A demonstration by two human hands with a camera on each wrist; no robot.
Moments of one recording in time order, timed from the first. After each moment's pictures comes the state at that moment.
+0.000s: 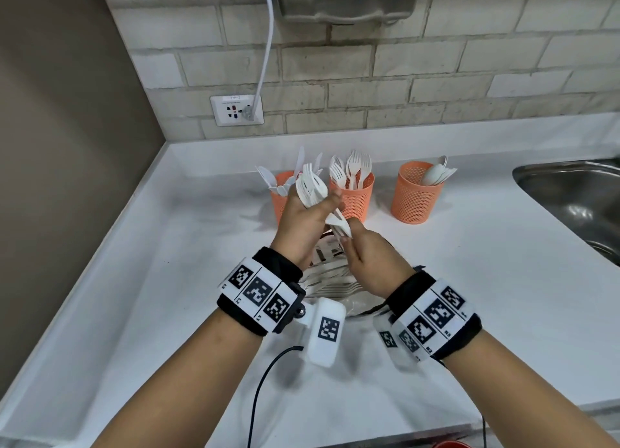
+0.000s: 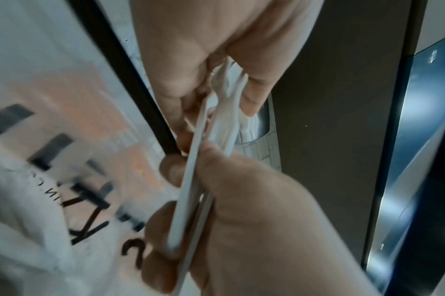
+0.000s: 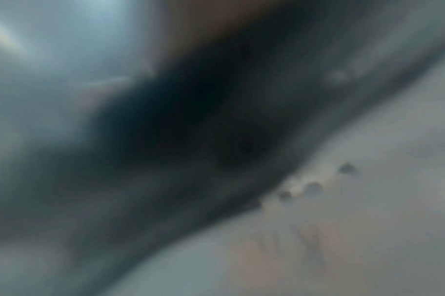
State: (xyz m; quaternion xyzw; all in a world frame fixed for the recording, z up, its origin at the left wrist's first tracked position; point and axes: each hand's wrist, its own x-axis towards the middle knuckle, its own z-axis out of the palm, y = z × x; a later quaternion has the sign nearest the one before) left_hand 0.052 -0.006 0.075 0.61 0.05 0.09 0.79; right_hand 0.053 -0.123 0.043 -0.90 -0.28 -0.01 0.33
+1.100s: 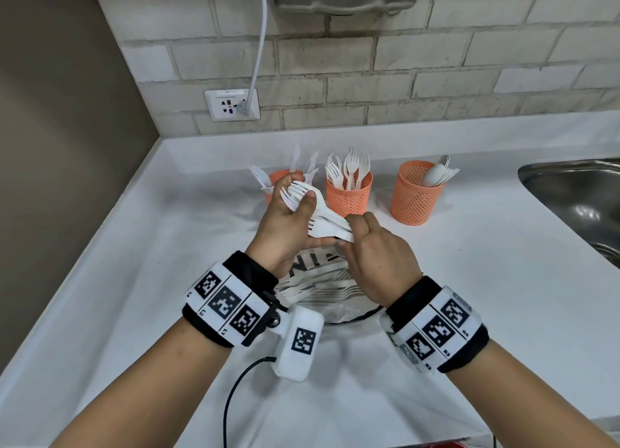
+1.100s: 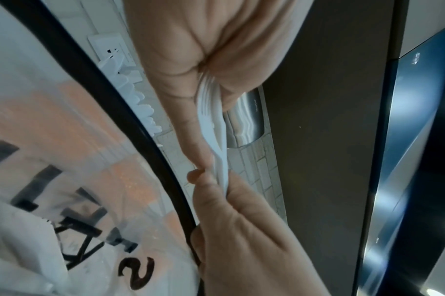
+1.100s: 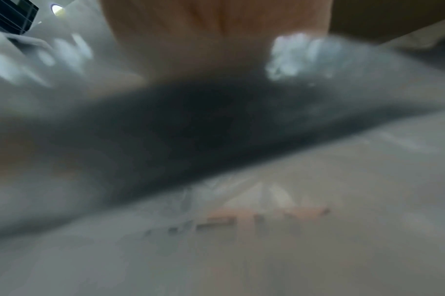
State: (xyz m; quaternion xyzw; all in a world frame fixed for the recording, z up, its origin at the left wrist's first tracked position) left_hand 0.050 0.003 0.080 0.60 0.08 0.05 0.79; right_hand 0.056 -0.134 0.050 -0.95 -0.26 -0.11 0.15
